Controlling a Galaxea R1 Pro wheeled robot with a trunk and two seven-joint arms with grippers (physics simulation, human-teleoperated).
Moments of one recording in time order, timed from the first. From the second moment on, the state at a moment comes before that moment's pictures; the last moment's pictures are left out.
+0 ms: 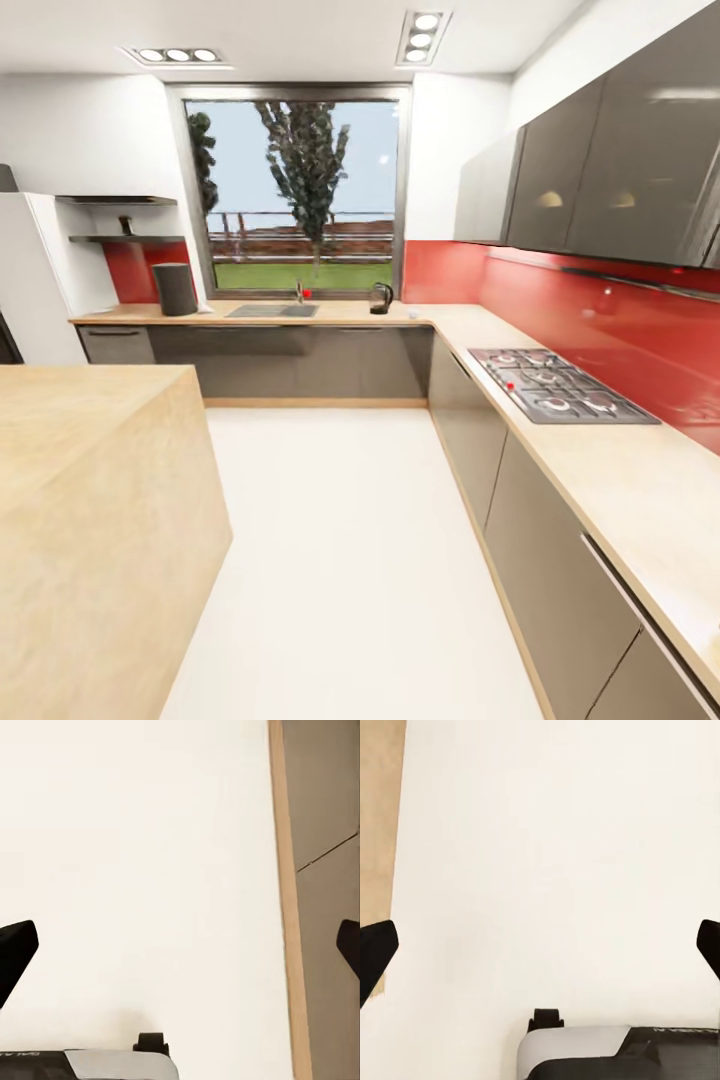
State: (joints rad) left arm -0.11 0.04 0.00 -0.49 0.02 0.00 0.00; right arm 0.00 -0.07 -0.01 -0.68 0.00 -0.01 0.00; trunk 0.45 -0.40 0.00
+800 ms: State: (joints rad) left arm -0.11 0.07 0.09 -0.37 0.02 -0.21 0.00; right arm 0.00 -0.13 -0.04 -0.60 0.00 -0.11 0.00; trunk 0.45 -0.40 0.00
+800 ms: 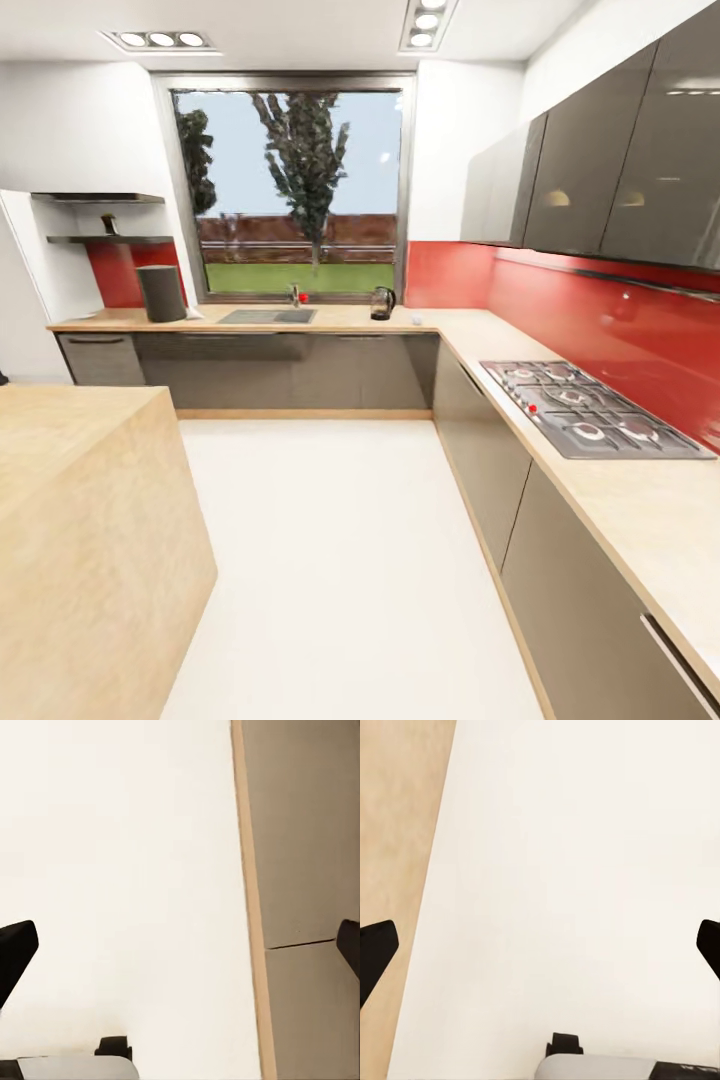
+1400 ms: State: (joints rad) left arm -0.11 0.07 0.09 -0.37 0.02 -0.21 0.00; right arm 0.00 -0.12 -0.04 -0.60 0.00 -0.11 0.00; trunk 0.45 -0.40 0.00
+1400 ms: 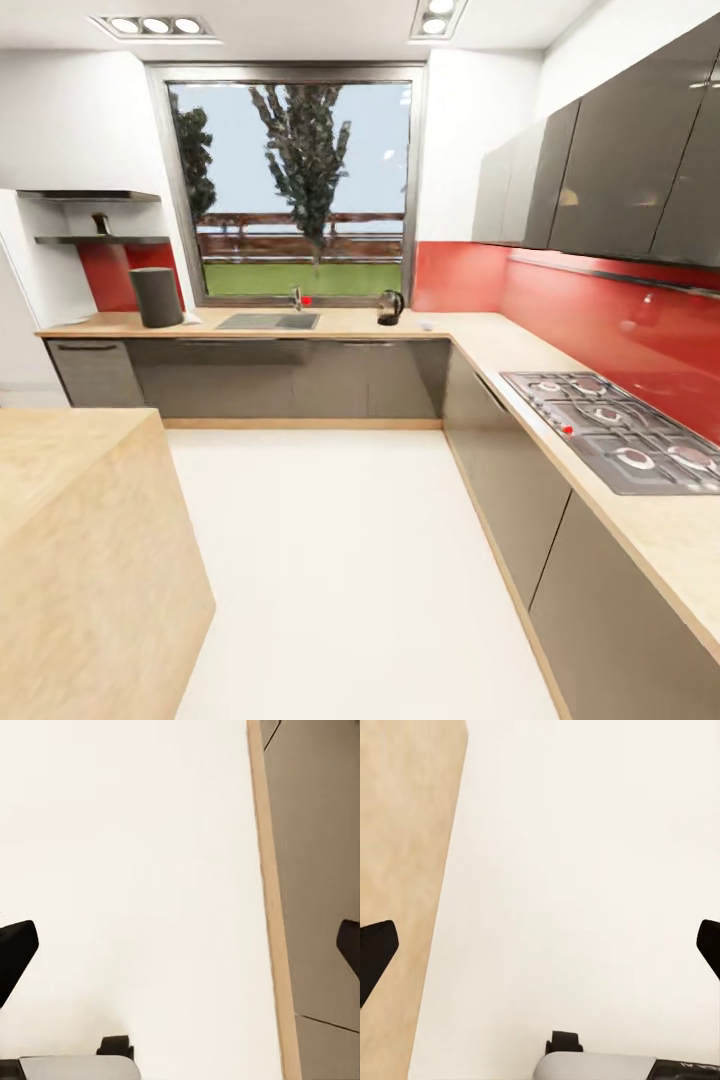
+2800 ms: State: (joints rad) left arm -0.11 0.07 0.09 -0.37 0.01 -0.21 0.00; right arm 0.00 -0.12 -0.04 -0.60 0.00 -0.11 0.00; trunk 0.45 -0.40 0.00
